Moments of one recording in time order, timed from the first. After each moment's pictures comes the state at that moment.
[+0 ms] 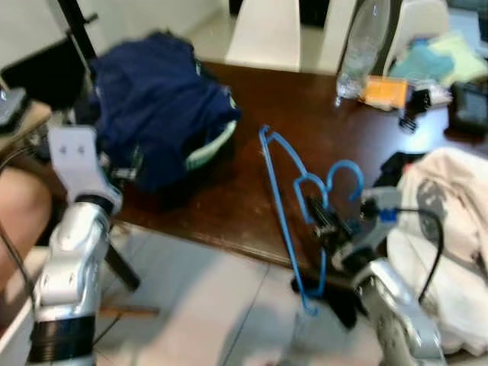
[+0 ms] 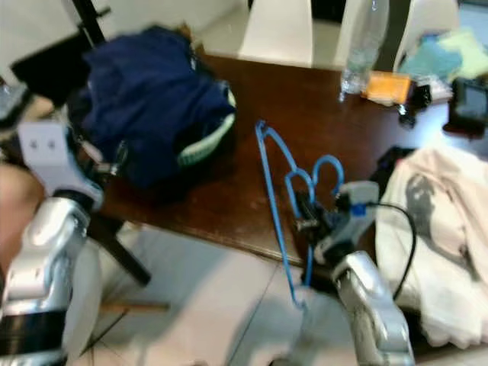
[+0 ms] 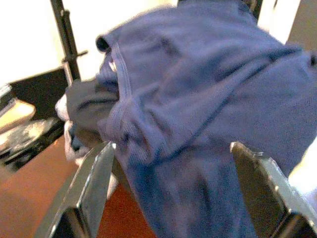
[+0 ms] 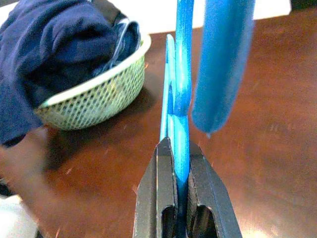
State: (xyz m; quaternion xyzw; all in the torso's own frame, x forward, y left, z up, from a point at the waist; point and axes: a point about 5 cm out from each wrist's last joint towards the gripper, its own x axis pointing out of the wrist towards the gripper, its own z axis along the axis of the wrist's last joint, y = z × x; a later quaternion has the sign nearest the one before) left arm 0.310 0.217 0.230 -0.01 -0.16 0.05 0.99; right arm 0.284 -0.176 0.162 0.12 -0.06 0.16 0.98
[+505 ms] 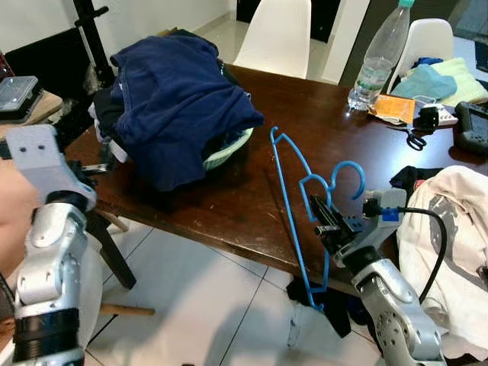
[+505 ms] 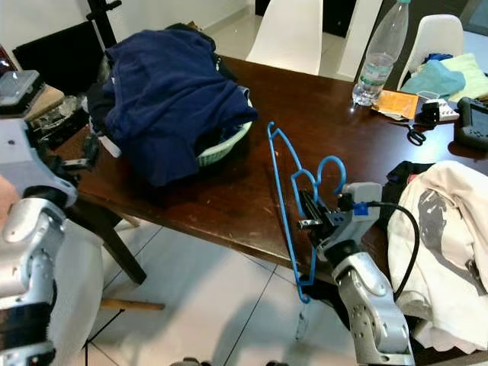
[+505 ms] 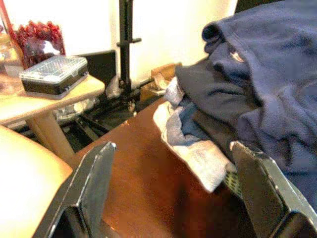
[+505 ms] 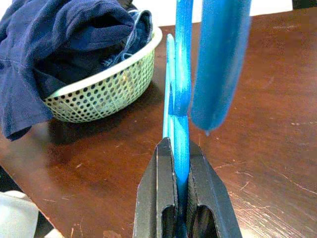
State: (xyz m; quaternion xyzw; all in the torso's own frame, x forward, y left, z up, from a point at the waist) left arm 0.313 0.268 0.225 -0.05 -0.15 0.14 0.98; right arm 0.282 -0.177 0.157 0.12 -0.05 0.16 0.98
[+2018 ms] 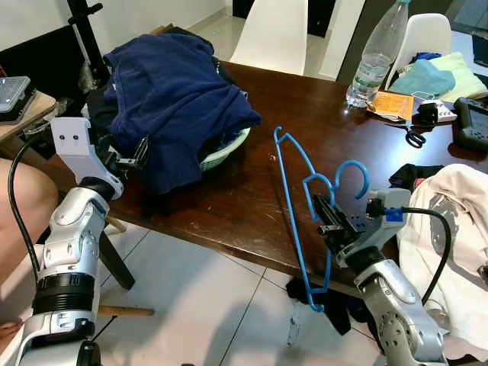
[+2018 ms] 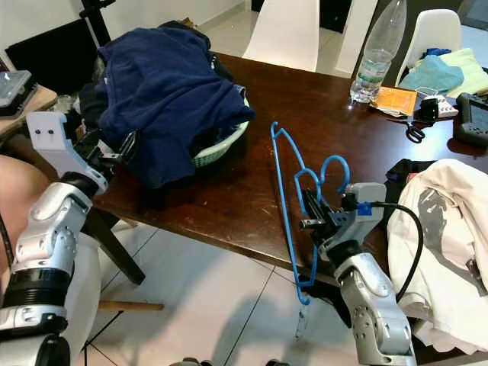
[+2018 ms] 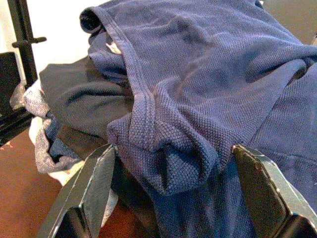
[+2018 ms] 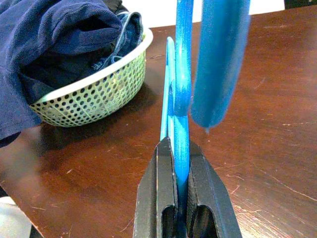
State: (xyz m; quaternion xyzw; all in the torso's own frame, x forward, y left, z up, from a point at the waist) left arm 0.351 0.231 0.224 -0.05 -0.17 -0.05 0.98; right arm 0.281 -0.180 0.159 0.12 -0.06 0.15 0.98
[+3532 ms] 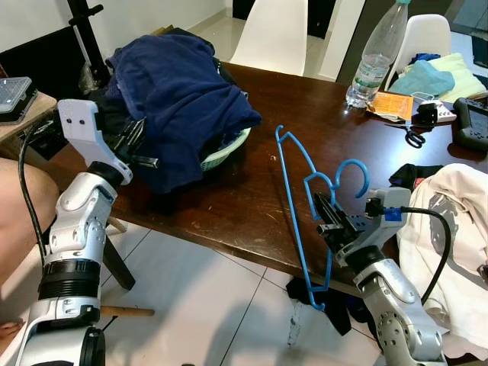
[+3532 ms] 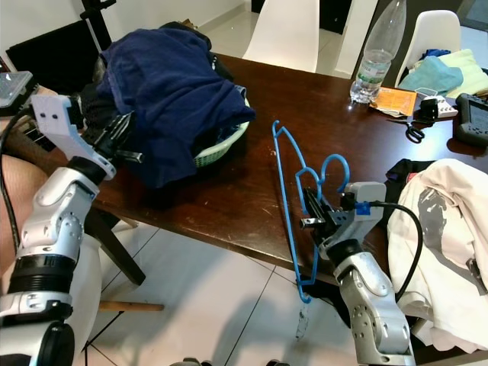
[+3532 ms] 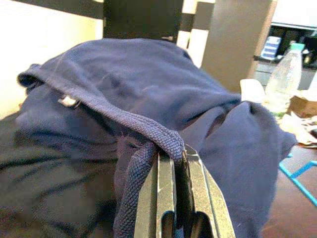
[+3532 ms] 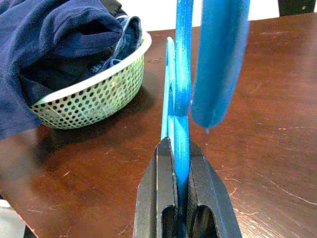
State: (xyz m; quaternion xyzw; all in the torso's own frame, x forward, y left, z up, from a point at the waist) left arm 0.356 0.207 0.255 -0.05 -0.22 -0.15 0.96; right arm 0.282 -0.179 0.160 0.11 -0.06 0.14 0.98
